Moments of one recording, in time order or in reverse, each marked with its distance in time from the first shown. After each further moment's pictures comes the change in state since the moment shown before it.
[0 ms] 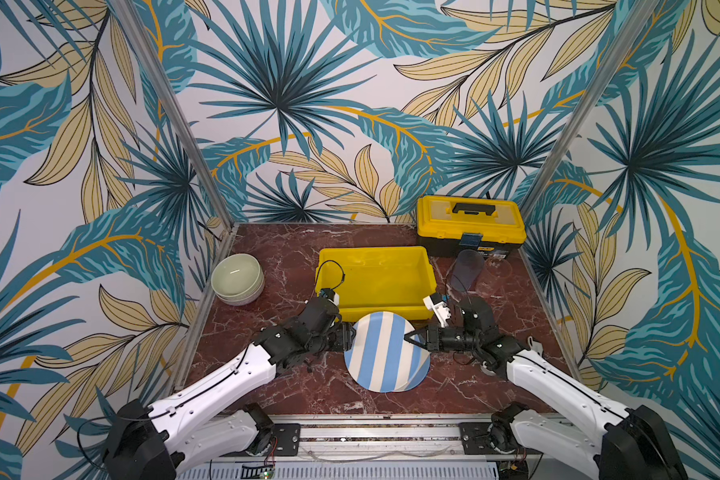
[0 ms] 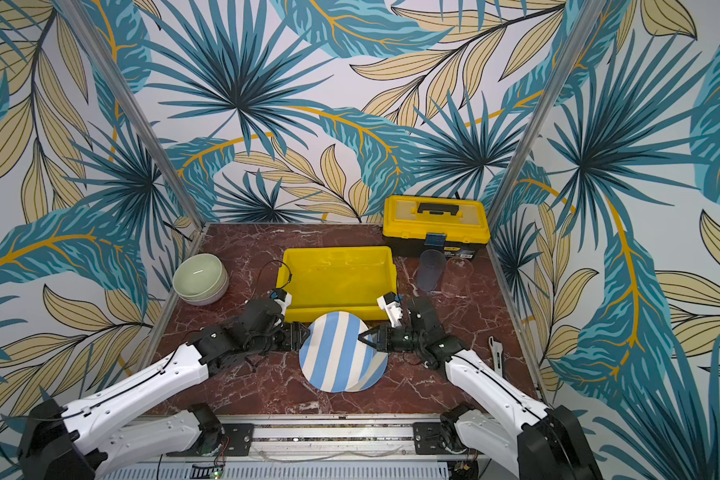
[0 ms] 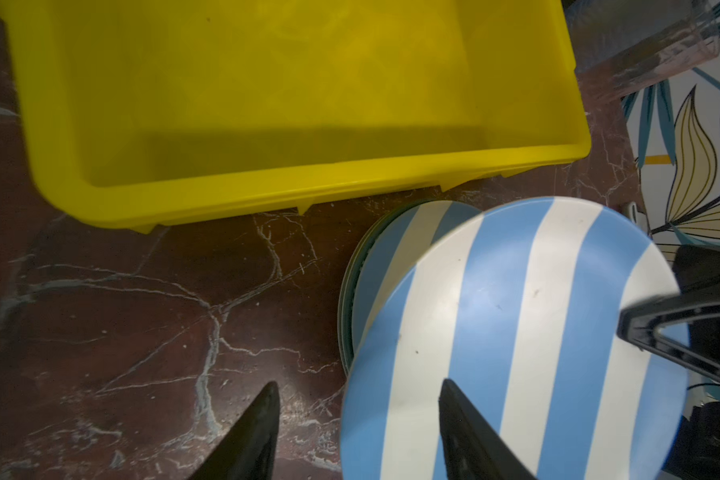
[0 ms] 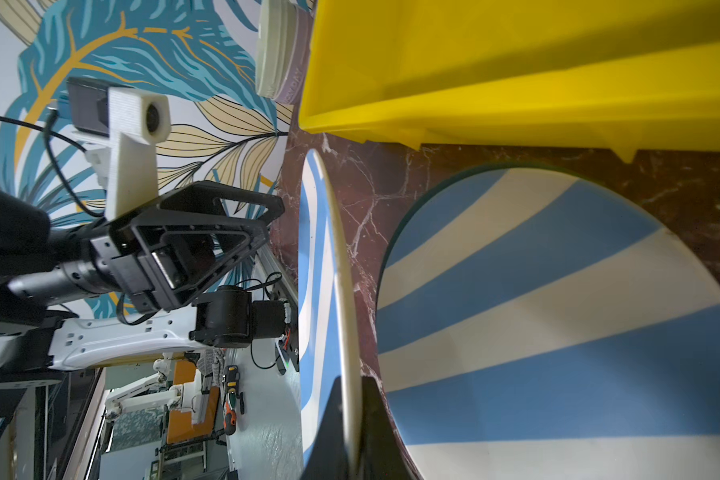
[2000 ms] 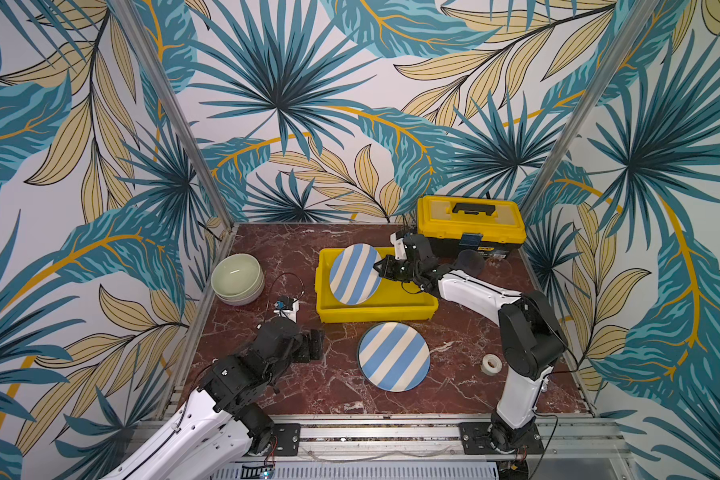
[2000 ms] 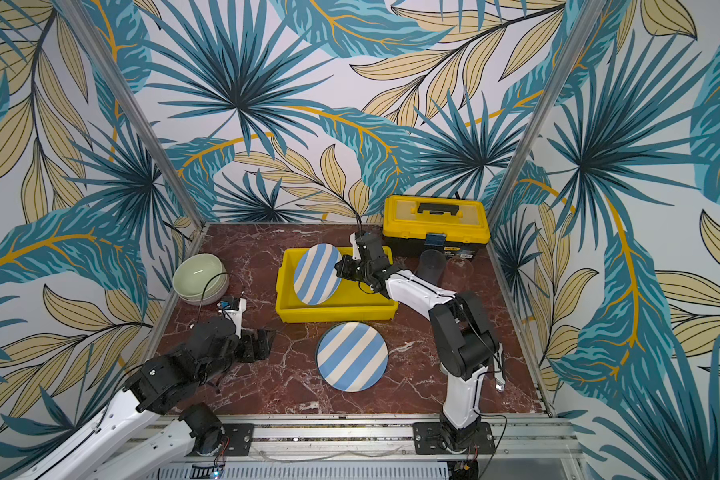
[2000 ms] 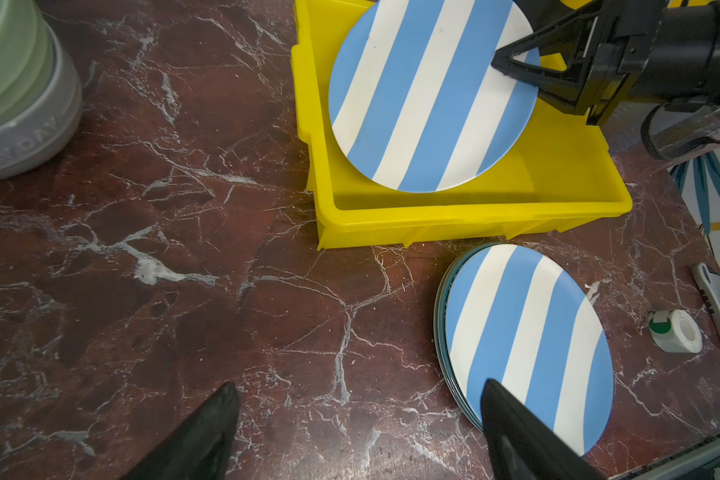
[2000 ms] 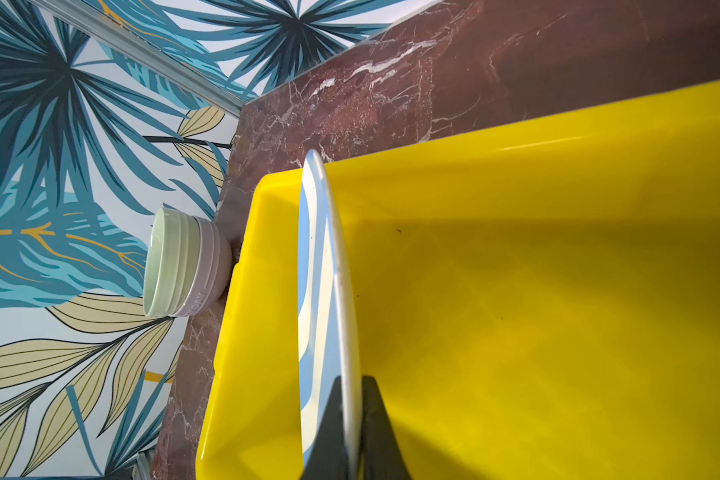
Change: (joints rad) left arm 0.064 -0.364 -0.053 -0.224 -0.222 0.077; right arm 0.056 0.848 0.786 0.071 0.452 -0.015
